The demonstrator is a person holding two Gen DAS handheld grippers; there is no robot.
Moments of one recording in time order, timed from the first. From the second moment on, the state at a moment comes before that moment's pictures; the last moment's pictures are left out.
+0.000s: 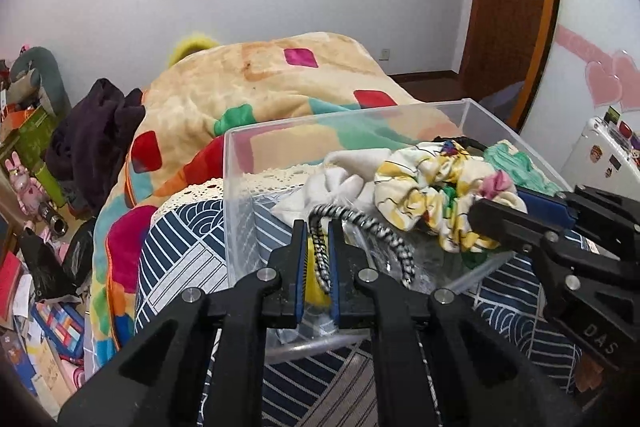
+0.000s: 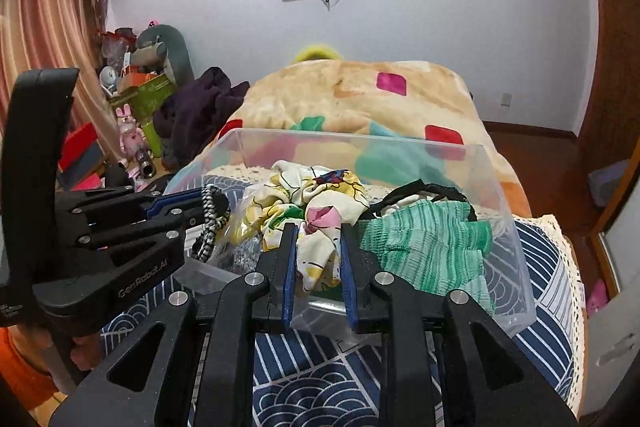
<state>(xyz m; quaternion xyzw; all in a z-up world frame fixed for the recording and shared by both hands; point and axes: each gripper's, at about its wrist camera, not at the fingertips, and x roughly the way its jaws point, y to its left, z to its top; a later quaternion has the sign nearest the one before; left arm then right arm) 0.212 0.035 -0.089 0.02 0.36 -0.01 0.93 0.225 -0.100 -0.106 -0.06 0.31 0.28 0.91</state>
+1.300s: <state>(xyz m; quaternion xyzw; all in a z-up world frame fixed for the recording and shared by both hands) 0.045 0.023 0.048 -0.02 0.13 -0.05 0.99 0.120 -0.156 0.008 -0.02 0.10 0.26 0.96</state>
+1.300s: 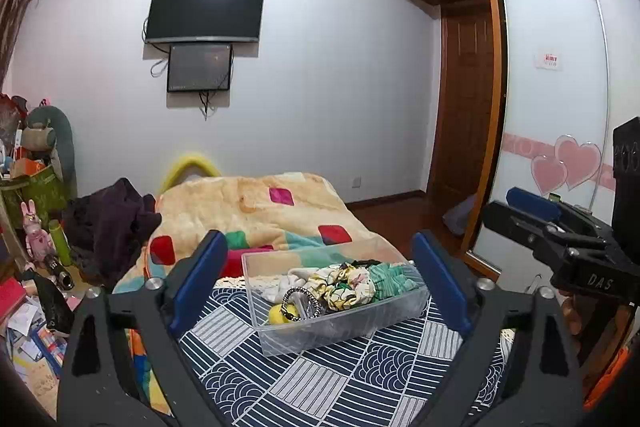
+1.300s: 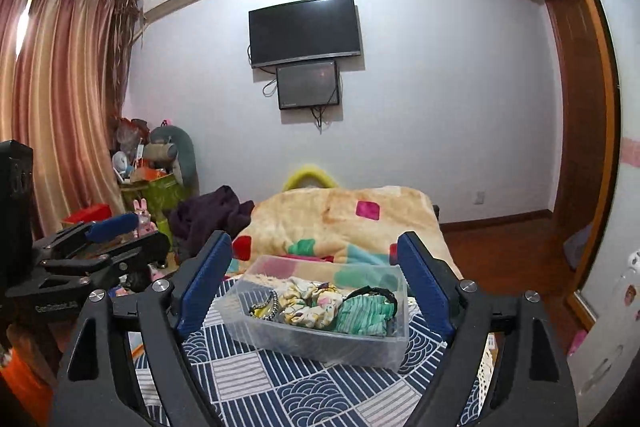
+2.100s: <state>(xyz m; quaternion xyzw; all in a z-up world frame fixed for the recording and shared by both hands) 0.026 0.020 0.048 -0.02 0.12 -0.04 0.99 0.100 -0.165 0.005 -0.01 0.08 0.25 0.96</state>
